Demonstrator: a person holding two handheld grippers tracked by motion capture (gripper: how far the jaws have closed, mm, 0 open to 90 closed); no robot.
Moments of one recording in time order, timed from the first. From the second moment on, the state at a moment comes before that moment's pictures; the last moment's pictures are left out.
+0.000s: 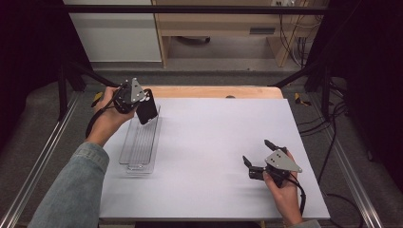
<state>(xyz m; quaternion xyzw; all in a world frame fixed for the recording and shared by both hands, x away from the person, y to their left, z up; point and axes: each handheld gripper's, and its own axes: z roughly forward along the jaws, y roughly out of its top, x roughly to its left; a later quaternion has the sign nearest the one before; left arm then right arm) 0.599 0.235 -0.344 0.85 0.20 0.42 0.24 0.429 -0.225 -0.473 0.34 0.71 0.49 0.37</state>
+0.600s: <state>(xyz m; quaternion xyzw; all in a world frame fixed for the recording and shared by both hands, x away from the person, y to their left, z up) 0.604 0.234 -0.348 0.85 0.20 0.42 0.24 0.430 -0.225 -0.473 0.34 0.71 0.49 0.36</state>
